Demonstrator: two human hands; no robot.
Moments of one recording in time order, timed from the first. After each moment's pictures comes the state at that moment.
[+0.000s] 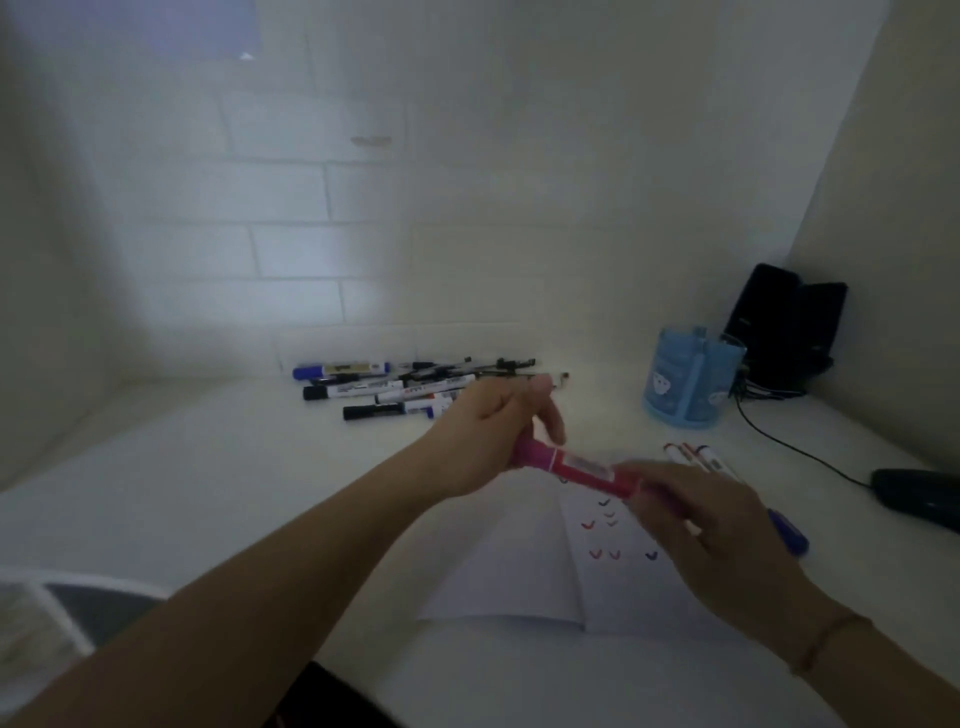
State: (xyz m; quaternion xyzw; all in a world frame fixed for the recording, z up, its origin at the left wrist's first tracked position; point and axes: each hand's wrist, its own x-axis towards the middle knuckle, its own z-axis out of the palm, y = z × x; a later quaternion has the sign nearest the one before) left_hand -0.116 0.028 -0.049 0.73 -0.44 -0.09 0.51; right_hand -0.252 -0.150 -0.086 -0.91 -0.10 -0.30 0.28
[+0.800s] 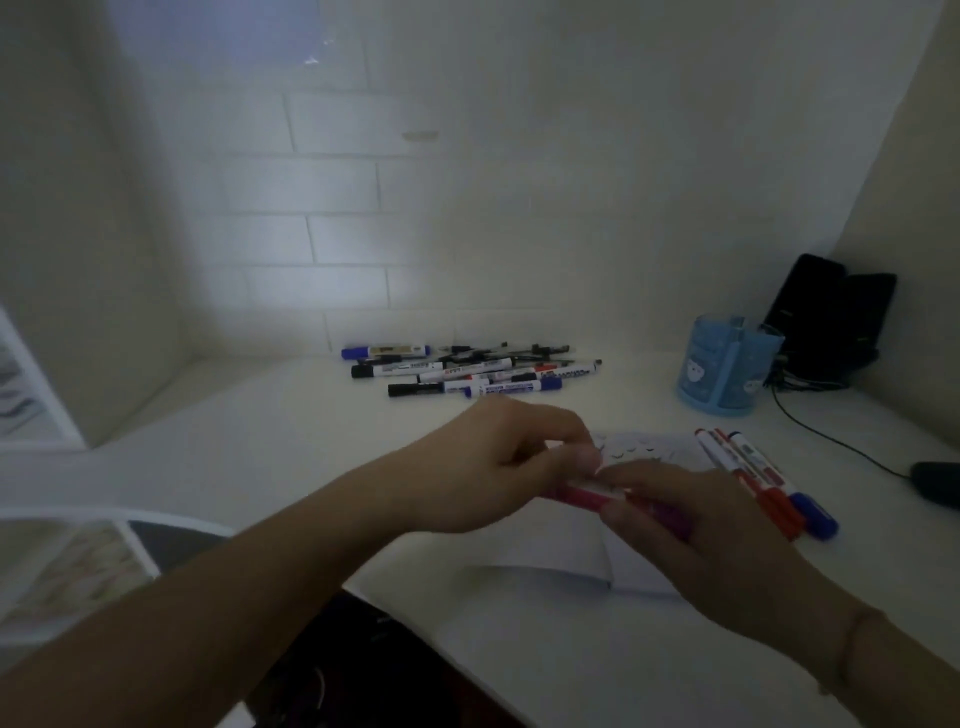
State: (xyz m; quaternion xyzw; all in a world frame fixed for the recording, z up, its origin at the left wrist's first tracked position) left_hand -0.172 0.082 -0.027 0.77 -0.53 -0.05 0.35; right_hand -0.277 -0.095 -0.054 -0.92 -0.13 -0.19 0.31
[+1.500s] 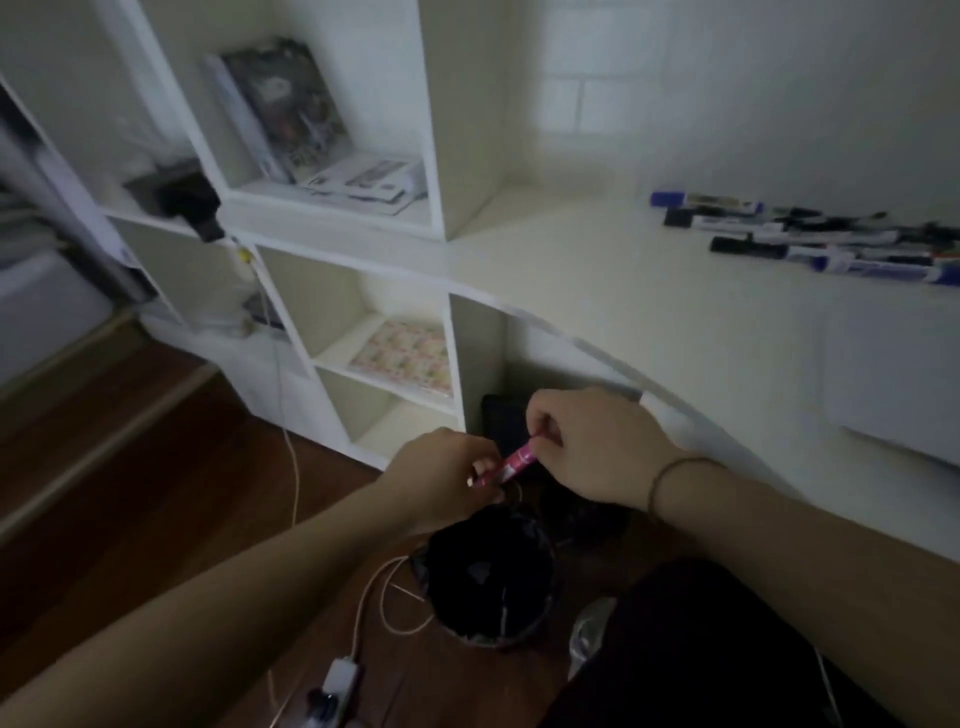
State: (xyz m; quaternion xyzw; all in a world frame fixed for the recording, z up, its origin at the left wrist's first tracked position) left_hand -0.225 0.359 -0.225 0.98 -0.14 0.00 0.16; right_hand -0.196 0.165 -0.160 -0.94 -0.30 0.01 0.17
